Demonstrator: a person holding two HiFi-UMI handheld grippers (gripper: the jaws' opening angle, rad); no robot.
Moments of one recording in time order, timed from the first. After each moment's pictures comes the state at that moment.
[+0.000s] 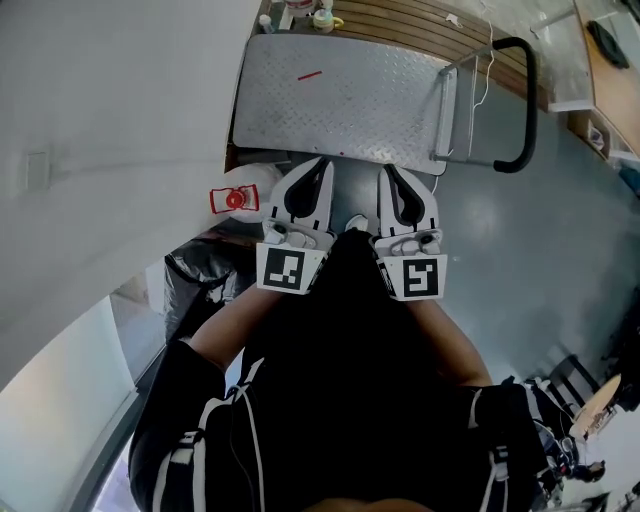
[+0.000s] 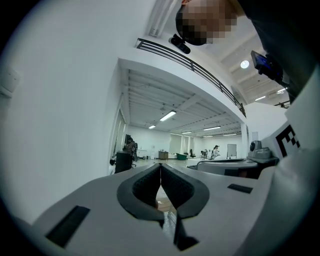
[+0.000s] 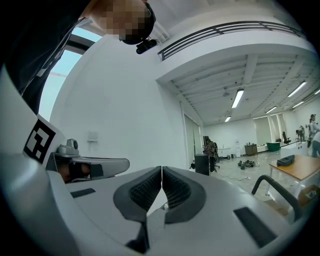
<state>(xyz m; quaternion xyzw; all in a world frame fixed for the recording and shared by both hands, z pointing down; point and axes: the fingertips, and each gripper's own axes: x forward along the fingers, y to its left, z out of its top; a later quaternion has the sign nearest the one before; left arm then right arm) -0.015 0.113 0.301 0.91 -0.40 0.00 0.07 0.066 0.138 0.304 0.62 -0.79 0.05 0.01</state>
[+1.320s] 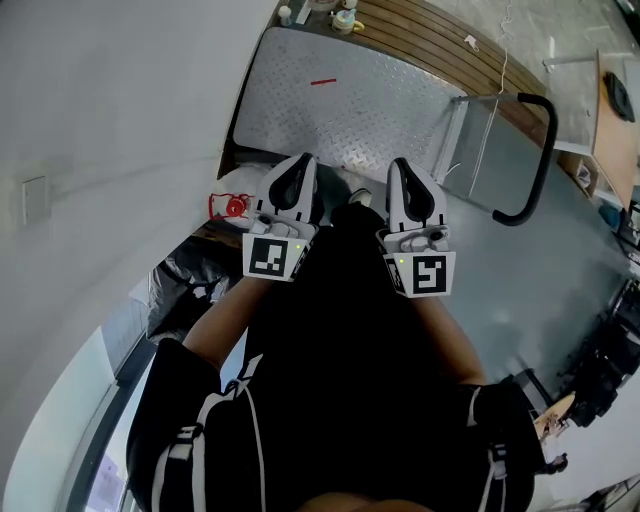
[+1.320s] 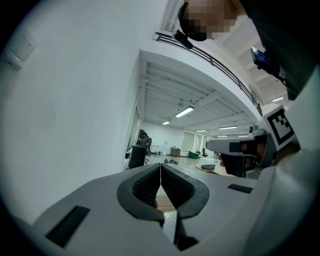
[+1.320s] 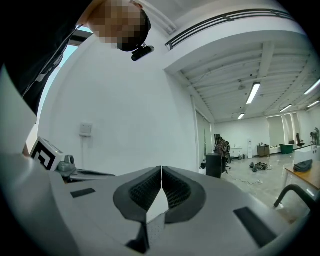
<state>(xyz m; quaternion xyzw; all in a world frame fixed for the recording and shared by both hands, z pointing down) -0.111 -0.028 0.348 0.88 -0.46 0.00 0.12 0.011 -0.016 0.302 0.57 -0.82 0.04 0.04</state>
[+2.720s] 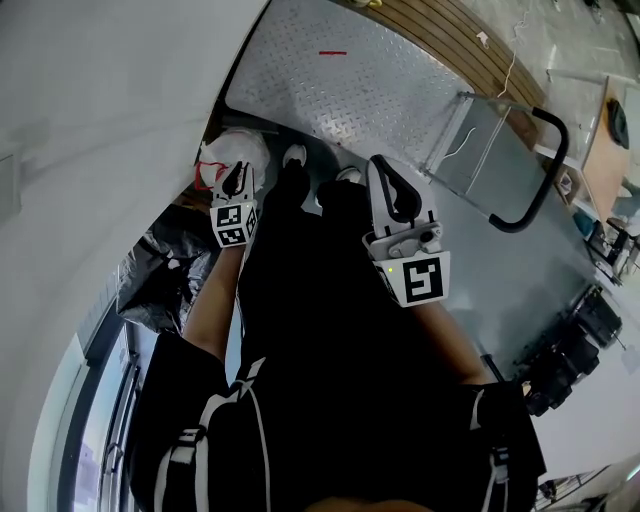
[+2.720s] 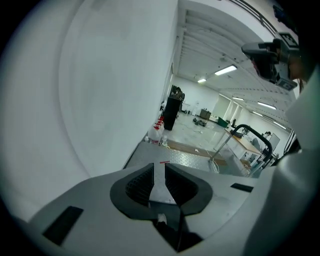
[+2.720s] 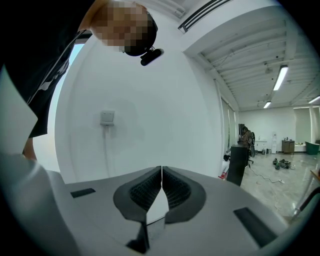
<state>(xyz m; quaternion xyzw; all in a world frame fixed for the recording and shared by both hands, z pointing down) -0.306 0.044 0.664 0.74 -0.55 0.21 0.32 -0.112 -0.035 0.332 0.46 -0.88 0.06 0.10</state>
